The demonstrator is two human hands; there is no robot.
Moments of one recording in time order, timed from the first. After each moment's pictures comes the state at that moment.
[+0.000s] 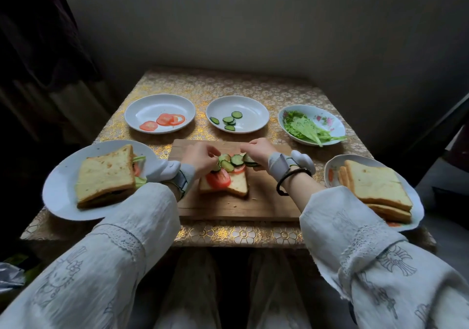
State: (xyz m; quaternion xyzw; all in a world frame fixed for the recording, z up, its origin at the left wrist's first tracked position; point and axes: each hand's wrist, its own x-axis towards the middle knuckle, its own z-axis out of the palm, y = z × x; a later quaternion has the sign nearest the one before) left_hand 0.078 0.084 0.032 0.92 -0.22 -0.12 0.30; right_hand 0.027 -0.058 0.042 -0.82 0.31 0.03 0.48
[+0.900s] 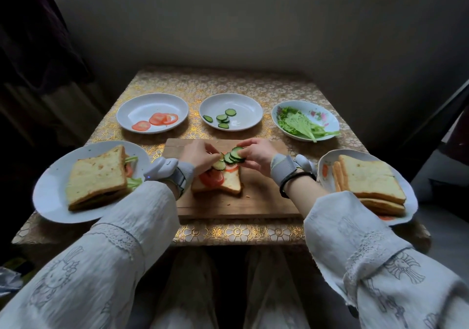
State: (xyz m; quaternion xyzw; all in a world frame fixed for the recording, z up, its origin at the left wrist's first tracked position) left_hand 0.074 0.073 0.032 0.92 -0.21 -0.13 0.31; right_hand 0.011 -0.060 0.038 -0.63 0.31 0.00 0.72
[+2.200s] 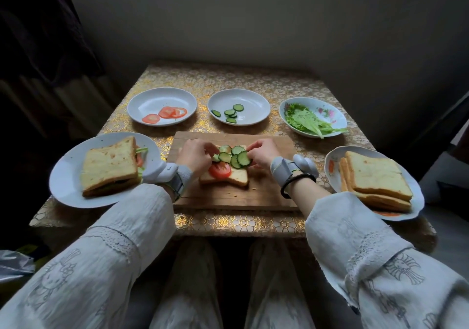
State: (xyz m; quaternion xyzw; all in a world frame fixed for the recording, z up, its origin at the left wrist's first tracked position) left_hand 0.057 0.099 0.031 0.93 -0.23 -0.06 0.29; right_hand 0.010 -0.057 0.018 -0.81 0.32 -0.02 0.48
